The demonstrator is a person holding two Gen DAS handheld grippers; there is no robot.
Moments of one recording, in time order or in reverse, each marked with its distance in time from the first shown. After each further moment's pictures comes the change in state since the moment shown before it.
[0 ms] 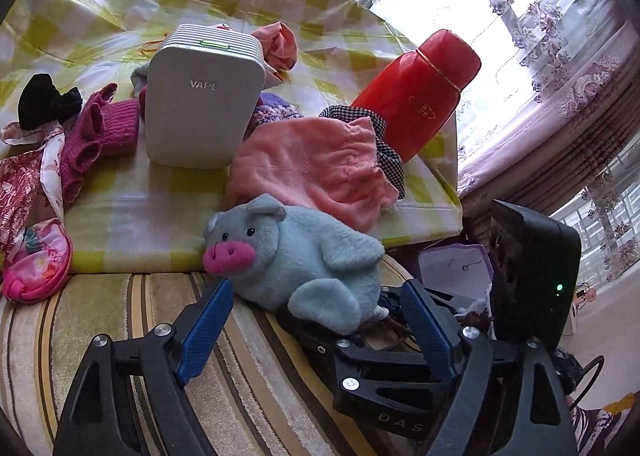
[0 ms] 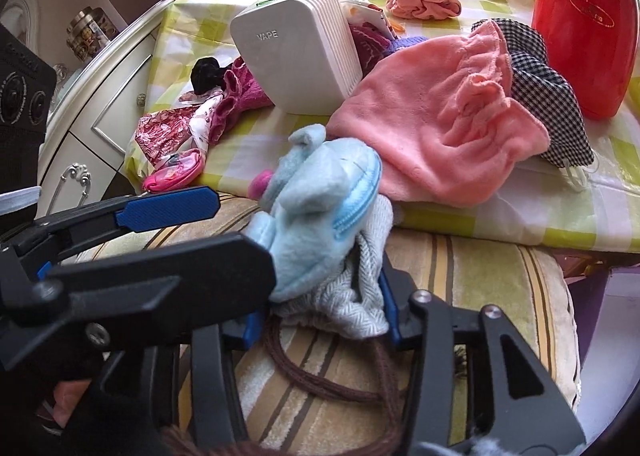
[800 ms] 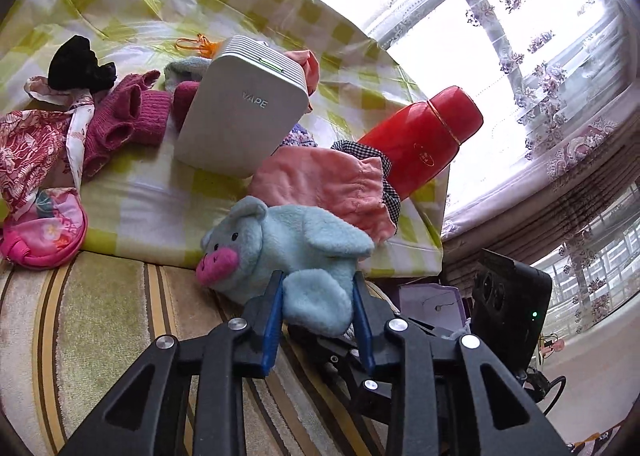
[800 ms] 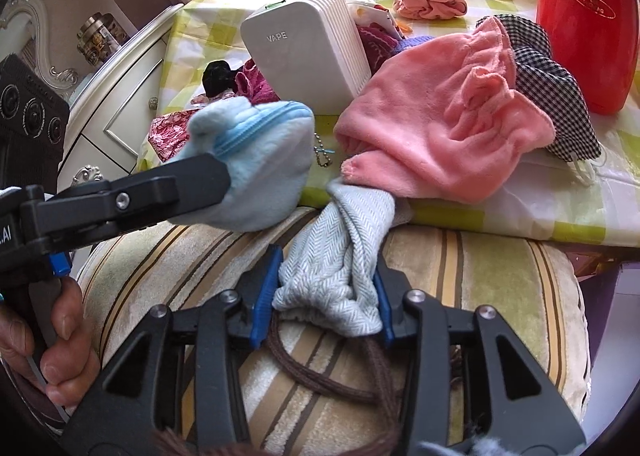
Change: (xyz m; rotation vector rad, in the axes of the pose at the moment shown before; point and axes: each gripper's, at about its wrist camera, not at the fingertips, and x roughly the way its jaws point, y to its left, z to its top) left arm -0.029 0.031 -0.011 -0.142 -0.135 -0.089; right arm -0.003 -0.001 -0.006 -0.001 -0.017 0.038
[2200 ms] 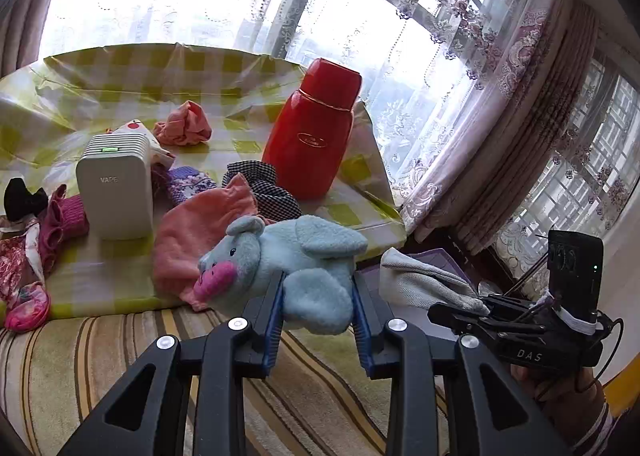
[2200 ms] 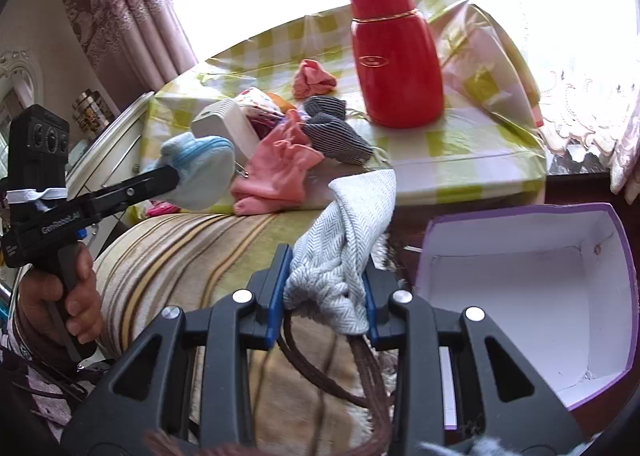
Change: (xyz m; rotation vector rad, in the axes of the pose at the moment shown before) left arm 0.005 -0.138 -0.040 0.413 -0.059 0.013; right arm -0.182 -0.090 -0.088 0.130 -0.263 -0.155
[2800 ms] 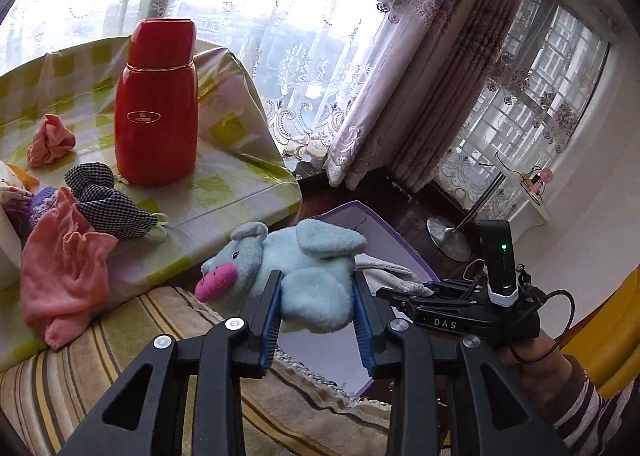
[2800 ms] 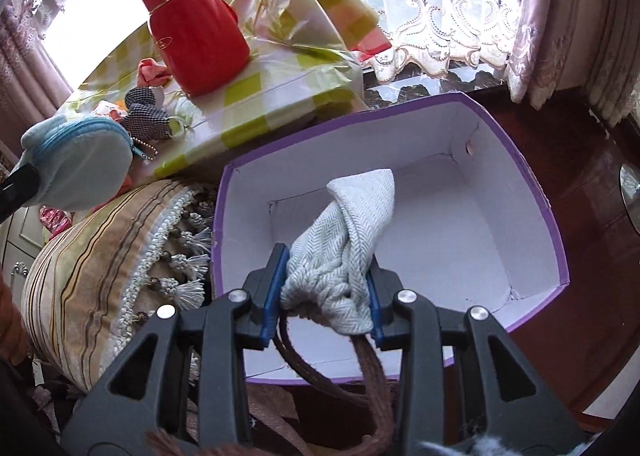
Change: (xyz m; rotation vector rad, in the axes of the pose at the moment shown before) left arm 0.076 -0.117 0.000 0.207 0.176 -0.213; right arm -0.027 -0.141 -0.053 0.281 0.097 -0.304
